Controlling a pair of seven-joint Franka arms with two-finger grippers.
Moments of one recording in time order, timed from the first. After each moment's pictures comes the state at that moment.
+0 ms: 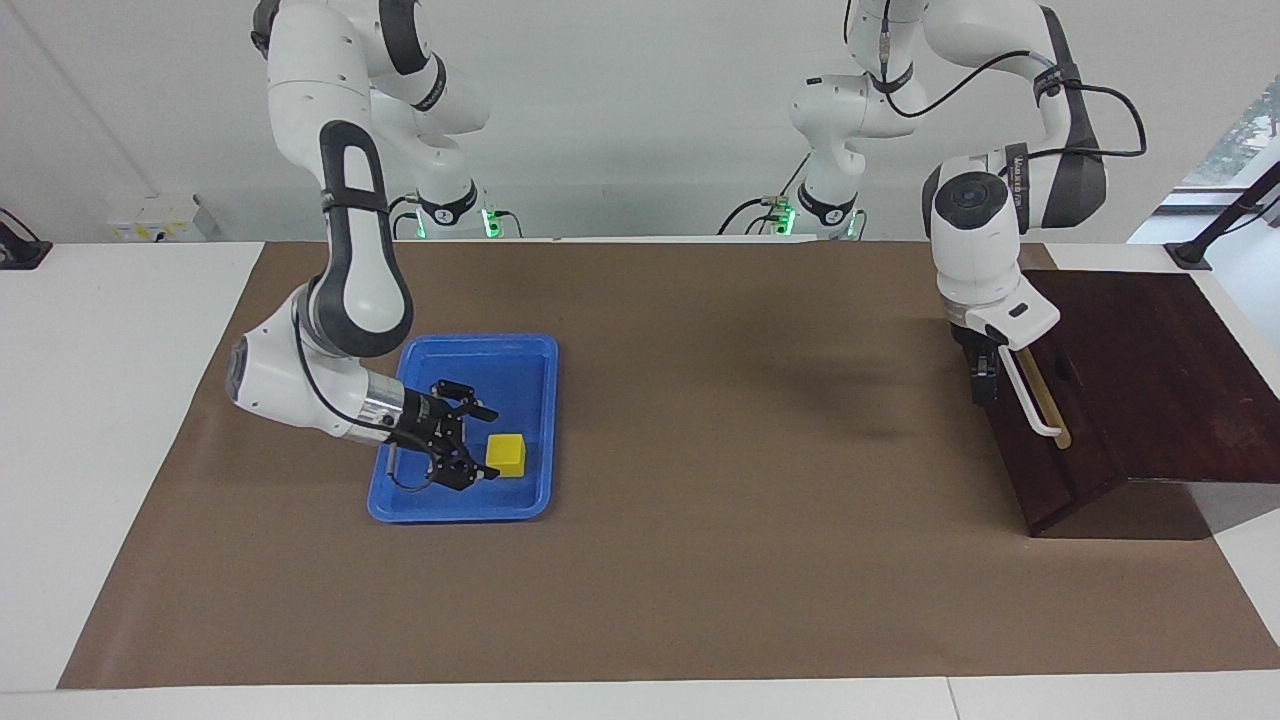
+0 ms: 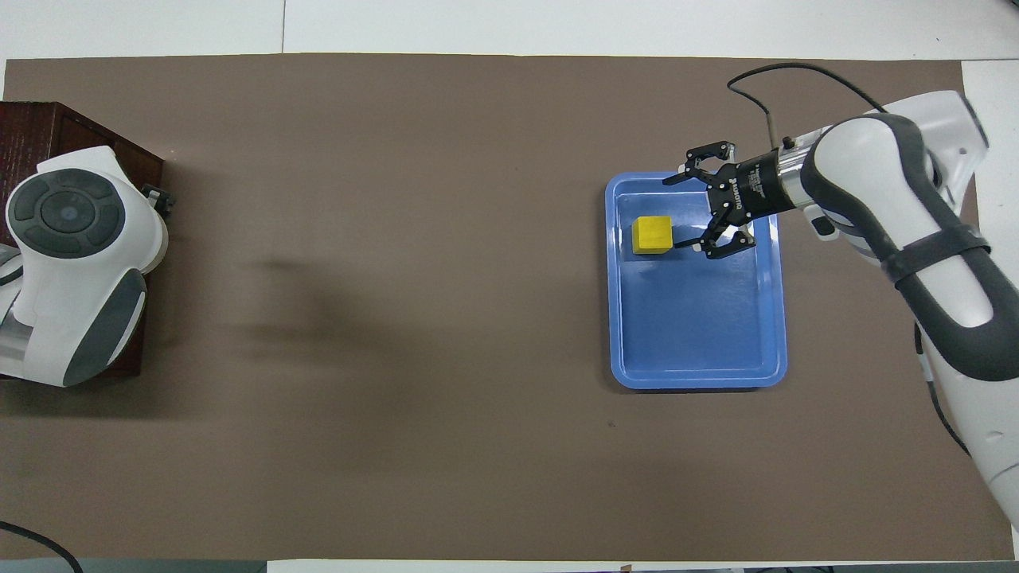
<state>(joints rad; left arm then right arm) -0.18 0.04 0.01 -2.03 0.49 2.08 -1.54 -0.02 0.44 0.03 -1.68 0.75 1.92 1.08</state>
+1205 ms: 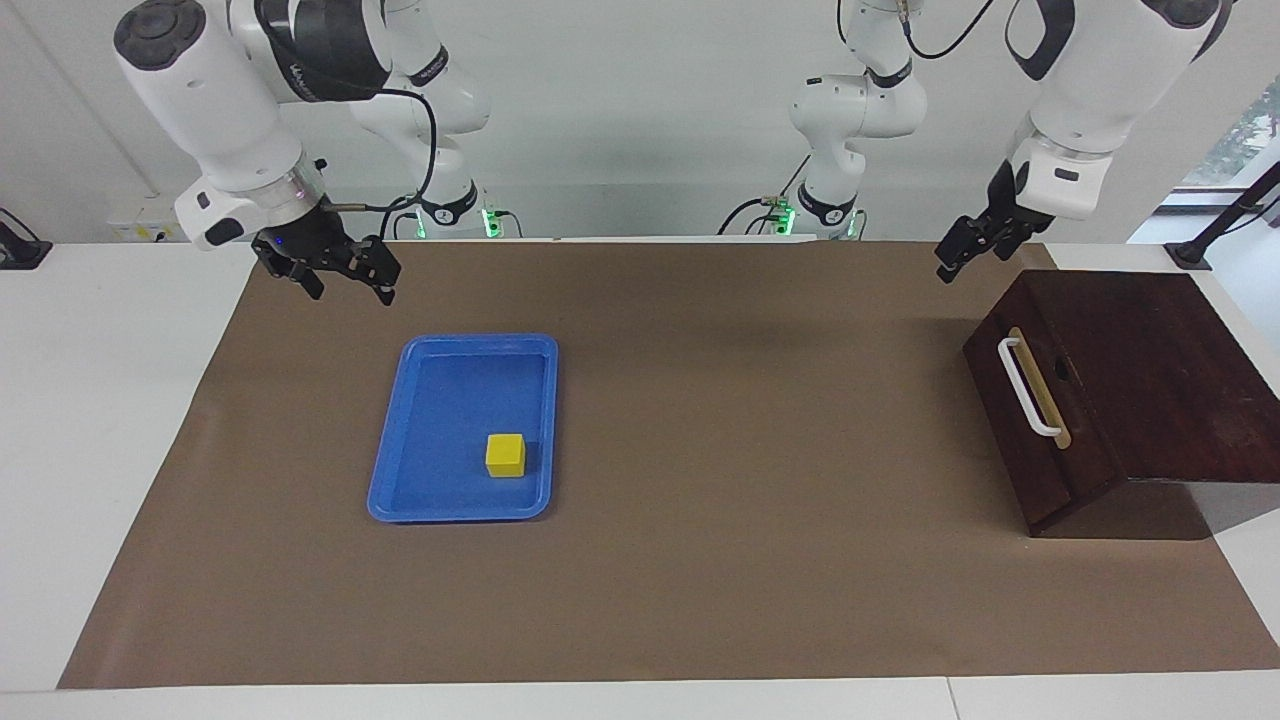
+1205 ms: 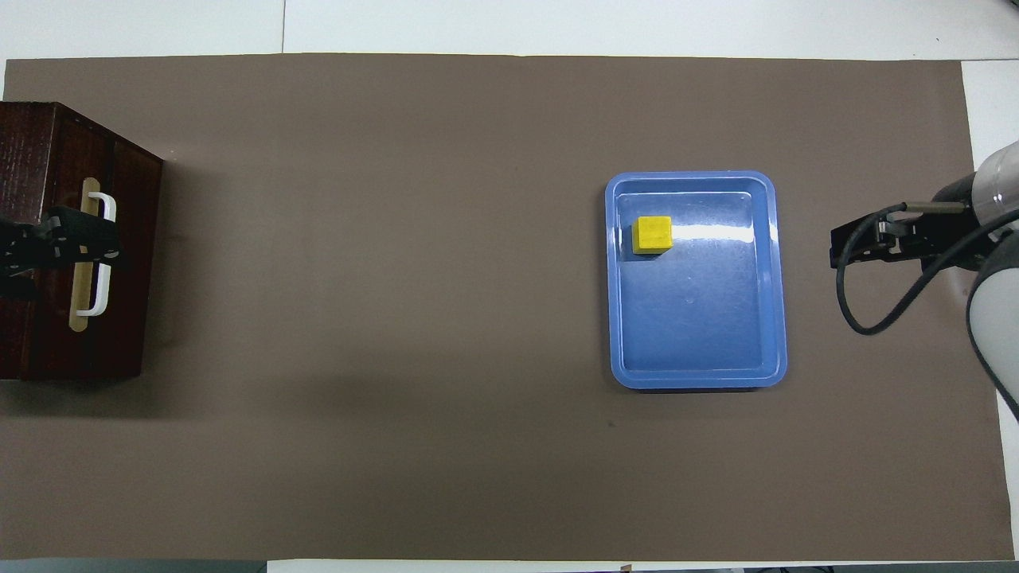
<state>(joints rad) -0.10 -0.07 0.04 -1.67 -0.01 1.55 -0.30 0.00 -0.04 0.06 -1.65 -0.01 1.54 0.08</state>
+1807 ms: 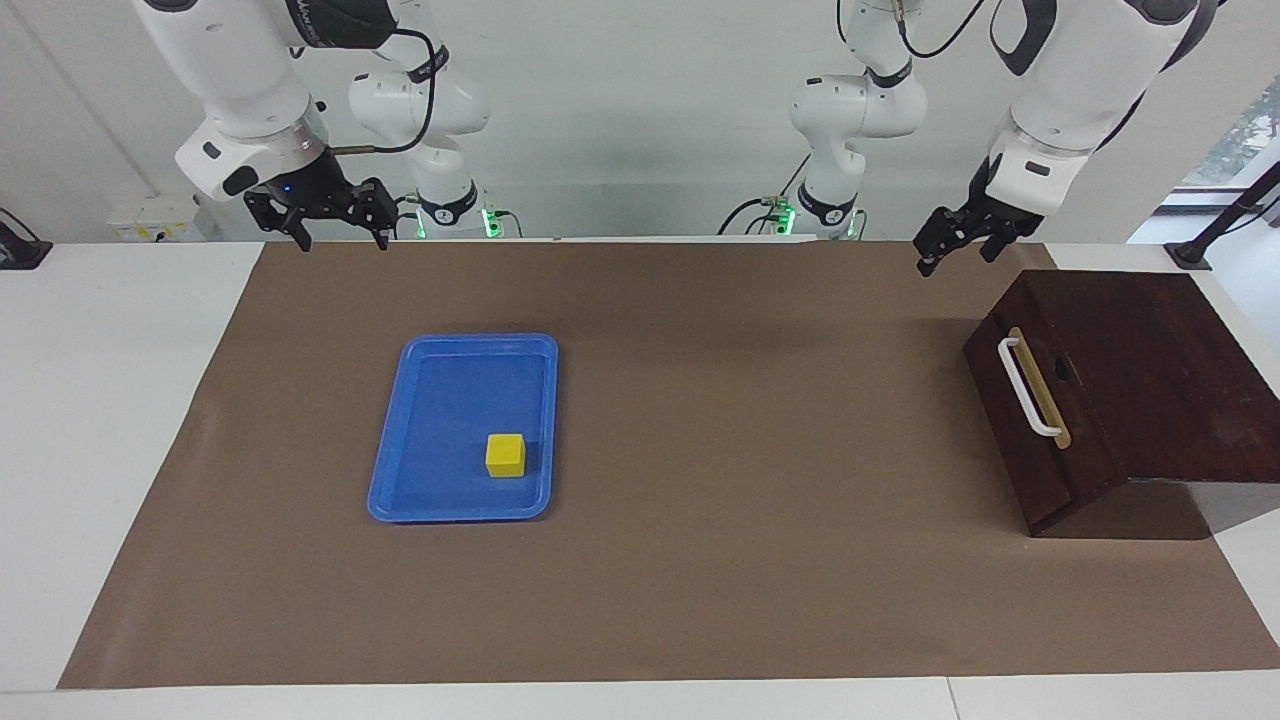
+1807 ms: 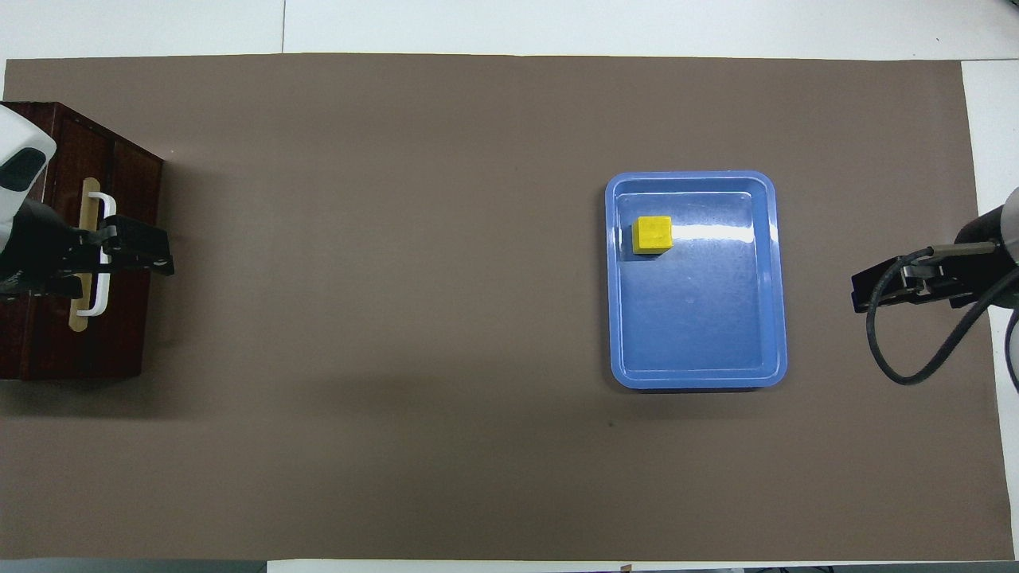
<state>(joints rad) -0.15 -0.07 0.00 -1.67 -0.02 1.55 -0.31 -0.06 -0.06 0.11 -1.64 -0.01 1.42 0.03</state>
